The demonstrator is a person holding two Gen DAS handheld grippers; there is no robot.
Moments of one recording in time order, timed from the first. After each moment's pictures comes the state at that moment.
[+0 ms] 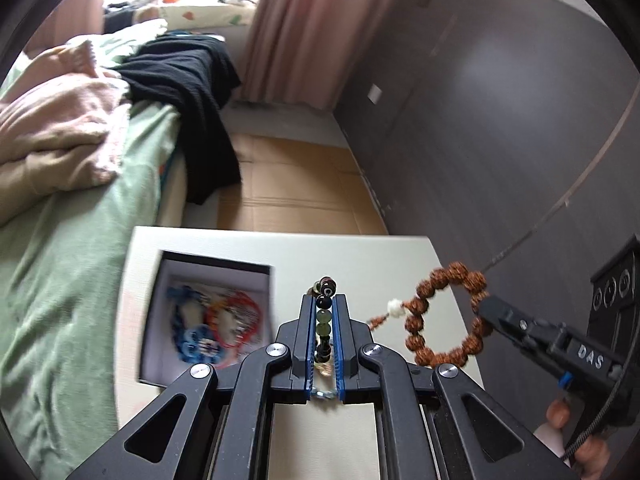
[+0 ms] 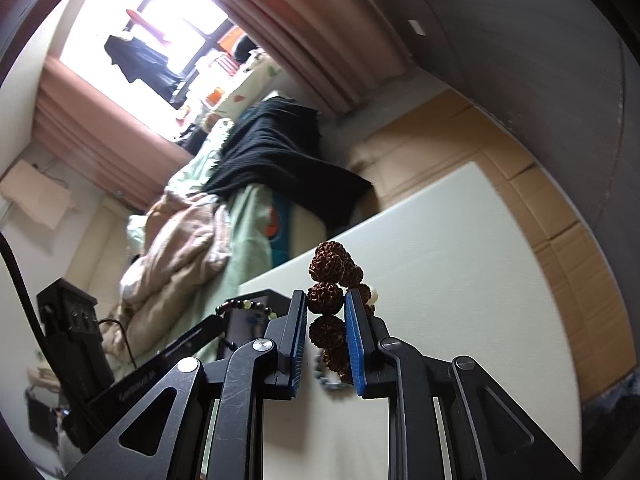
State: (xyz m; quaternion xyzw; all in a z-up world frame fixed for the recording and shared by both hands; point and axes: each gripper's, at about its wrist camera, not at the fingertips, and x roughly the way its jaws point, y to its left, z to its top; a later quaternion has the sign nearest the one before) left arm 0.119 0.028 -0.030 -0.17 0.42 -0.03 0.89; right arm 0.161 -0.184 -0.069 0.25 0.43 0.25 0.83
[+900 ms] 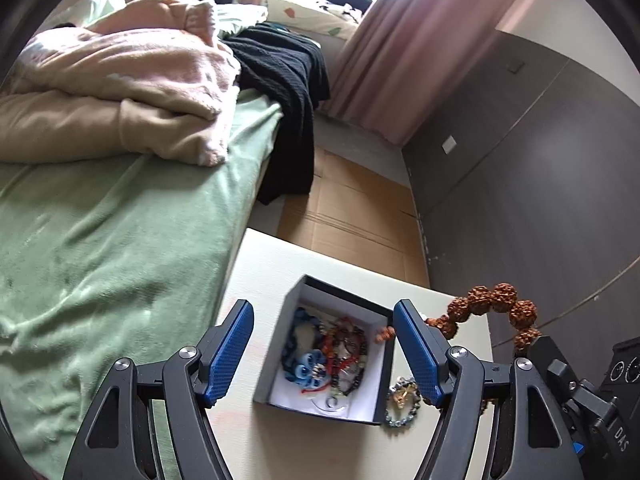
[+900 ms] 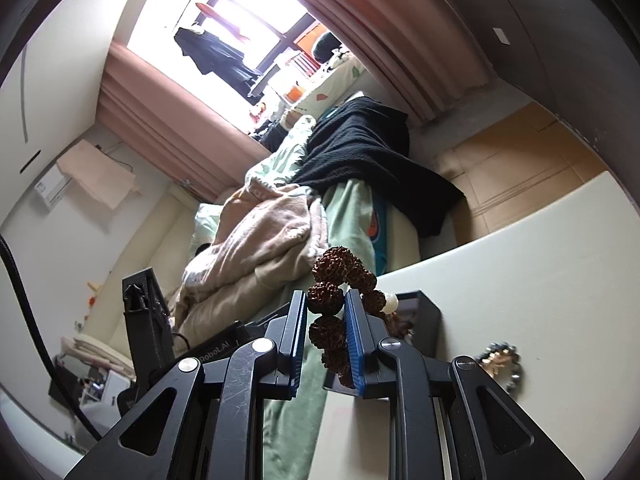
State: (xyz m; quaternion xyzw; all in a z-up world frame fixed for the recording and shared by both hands) left arm 0.102 0.133 -0.038 -0.27 0.40 0.08 0.87; right arm 0.142 -0.071 -0.045 0.26 0.37 0.36 0.81
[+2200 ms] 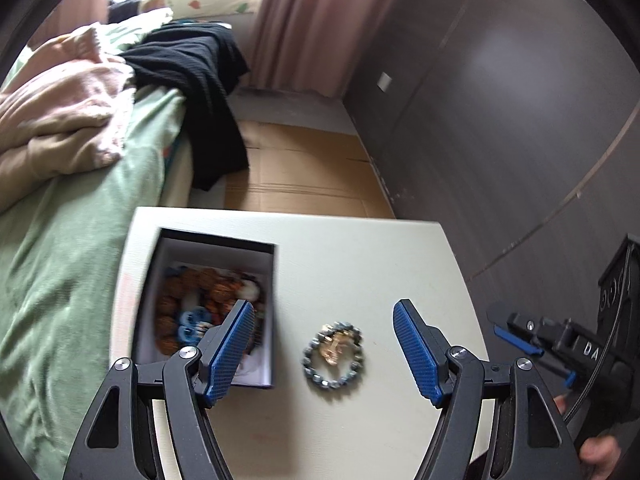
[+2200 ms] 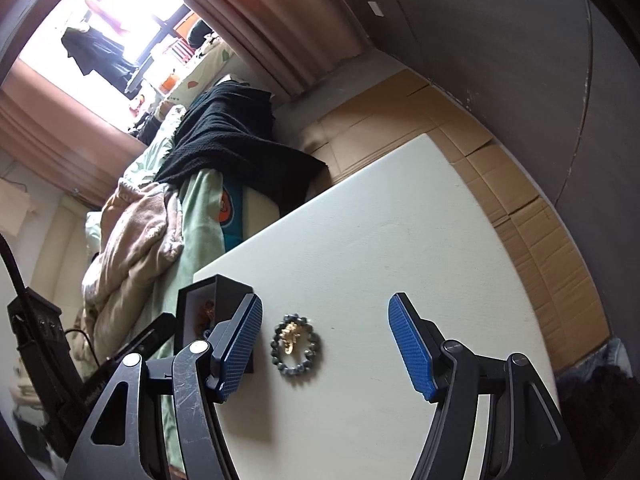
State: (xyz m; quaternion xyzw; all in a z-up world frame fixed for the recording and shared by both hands) left arm 0.122 0.012 -0.048 -0.16 0.45 -0.03 0.88; right arm 0.164 -0.204 -0.087 0.23 0.49 0.17 0.82
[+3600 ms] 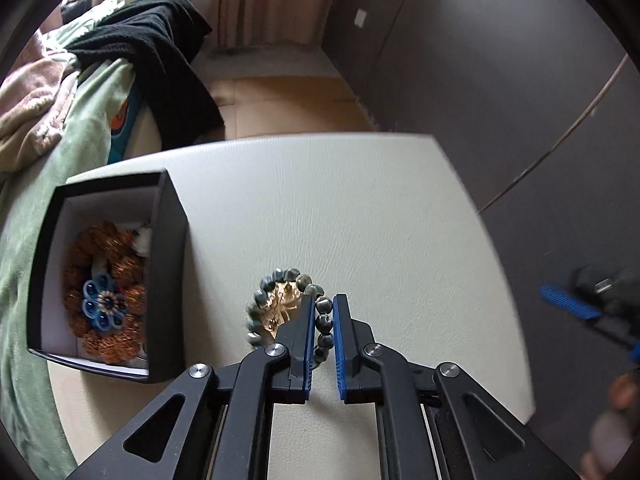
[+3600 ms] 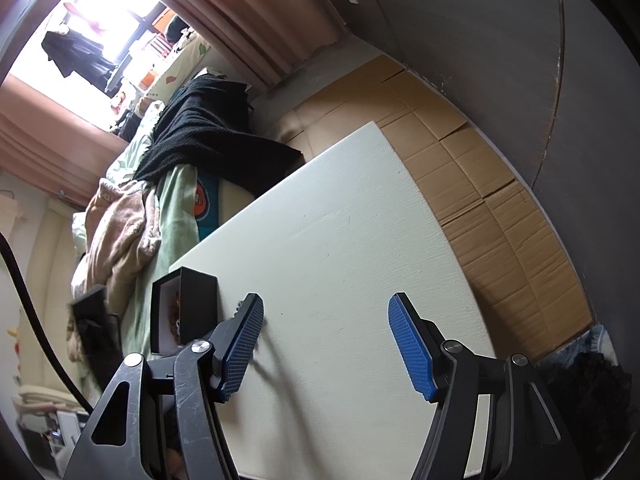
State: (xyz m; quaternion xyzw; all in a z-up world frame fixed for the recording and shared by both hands) left arm 0.146 -0.047 -0.106 -0.11 0.52 -0.05 0.85; right arm 0.162 -0.237 -0.103 0.22 0.52 0.15 0.81
